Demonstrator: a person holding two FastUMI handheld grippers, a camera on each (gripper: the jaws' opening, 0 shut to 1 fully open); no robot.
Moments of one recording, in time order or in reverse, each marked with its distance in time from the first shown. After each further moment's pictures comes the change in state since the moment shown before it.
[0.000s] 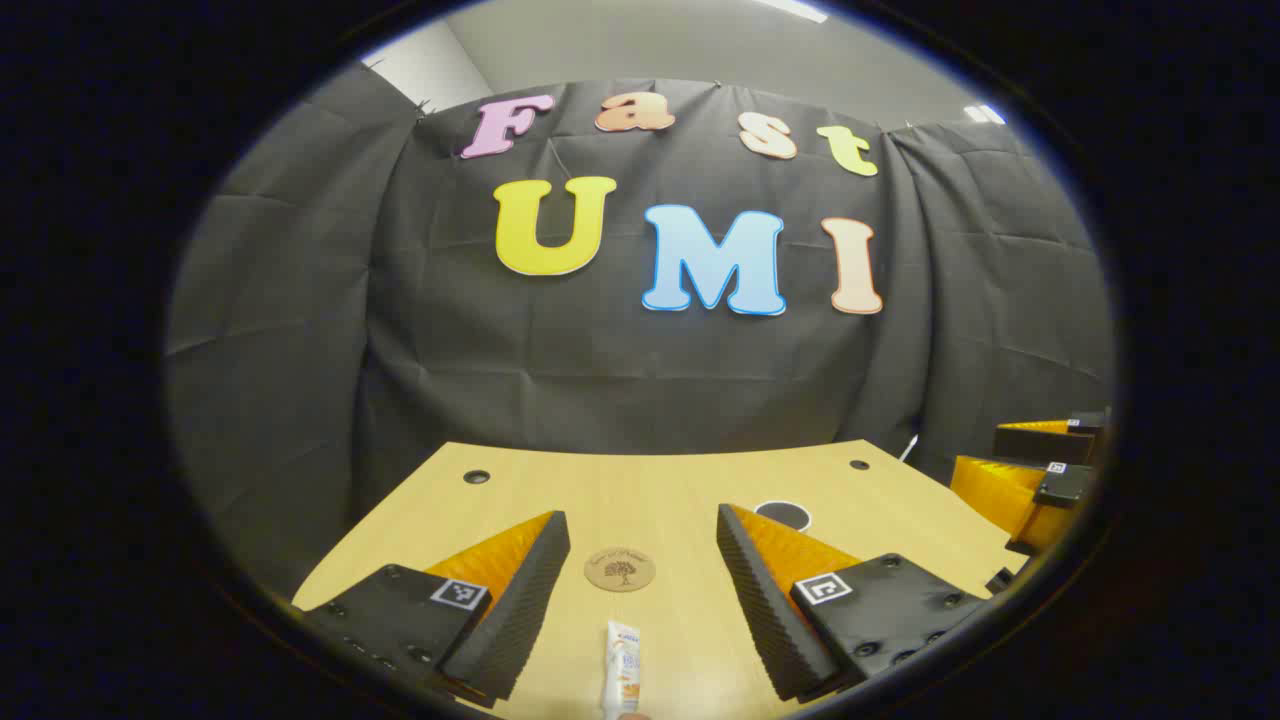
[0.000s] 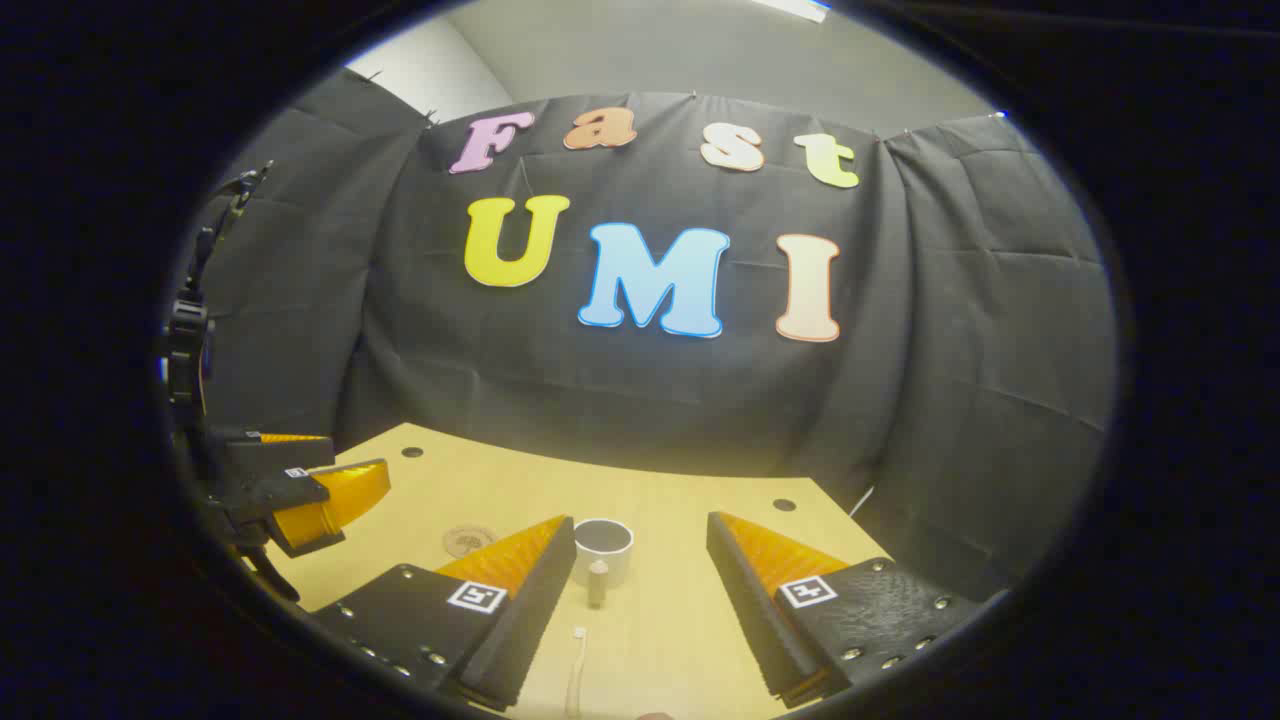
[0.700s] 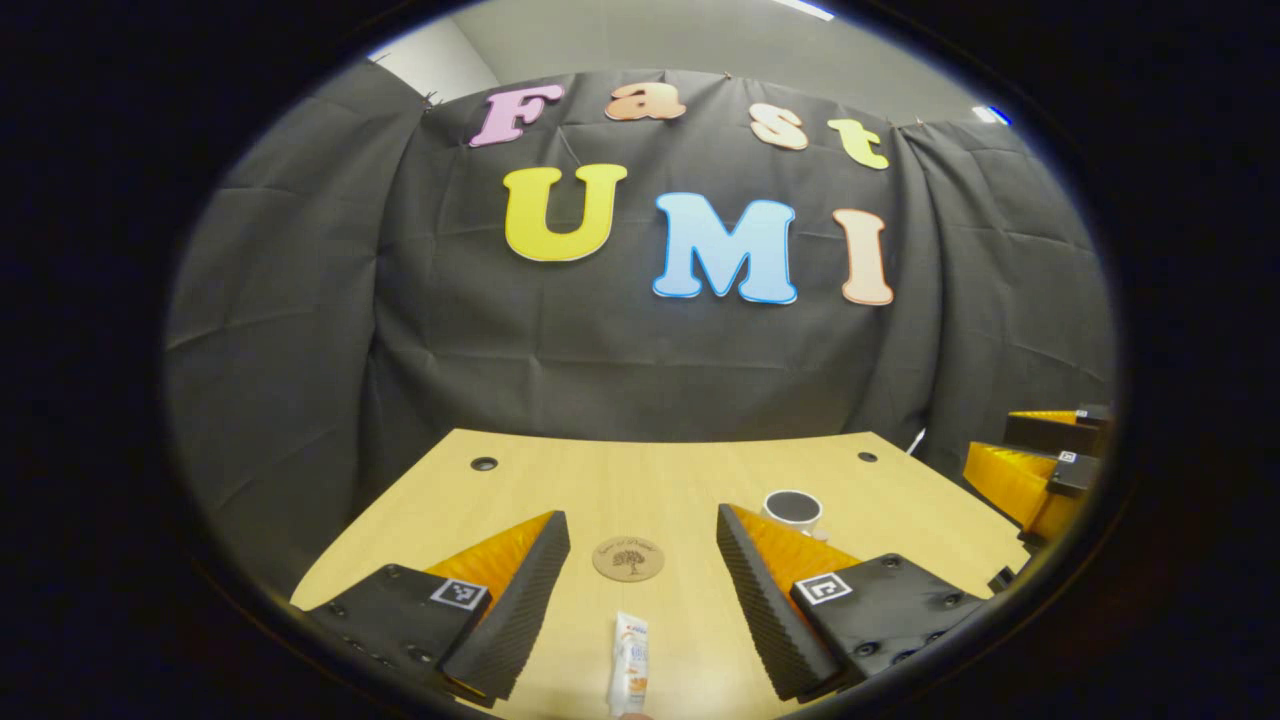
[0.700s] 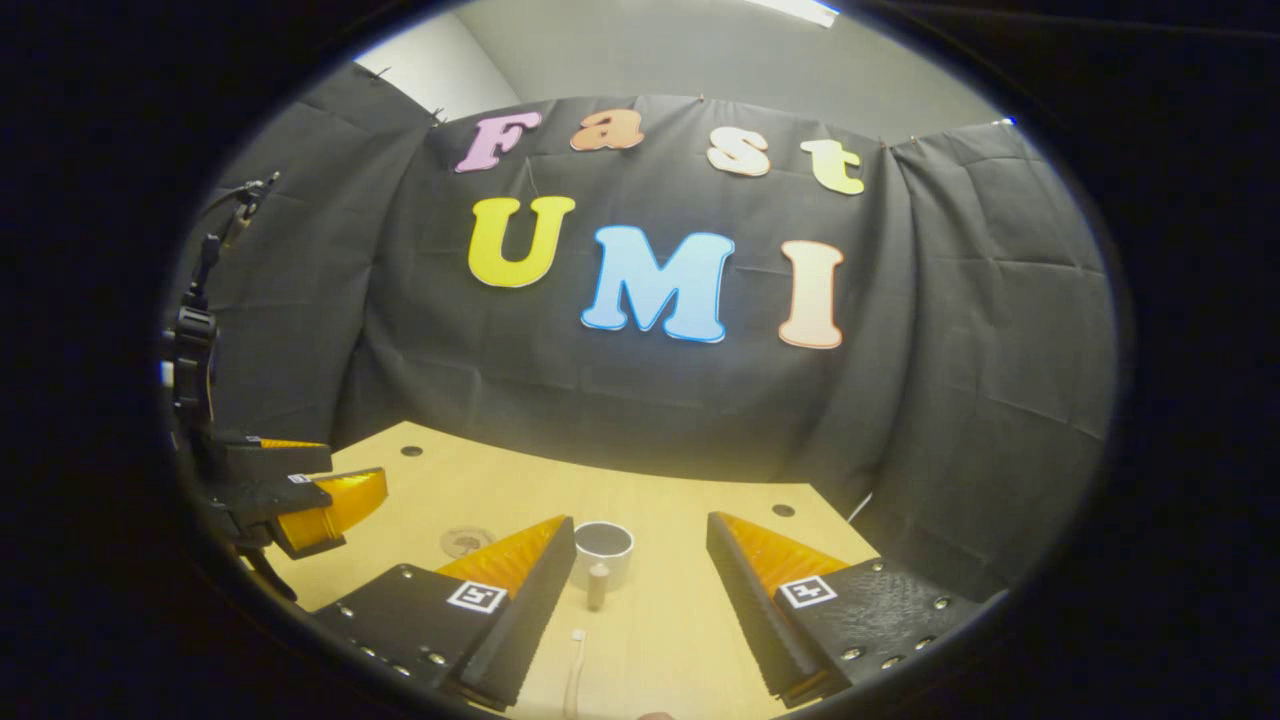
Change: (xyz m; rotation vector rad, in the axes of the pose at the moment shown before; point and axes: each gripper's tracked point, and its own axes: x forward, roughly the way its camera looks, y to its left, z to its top) left arm 0.001 0.012 -0.014 -0.007 0.036 0.020; right arm 0.000 0.004 0.002 -0.006 -0.002 -0.002
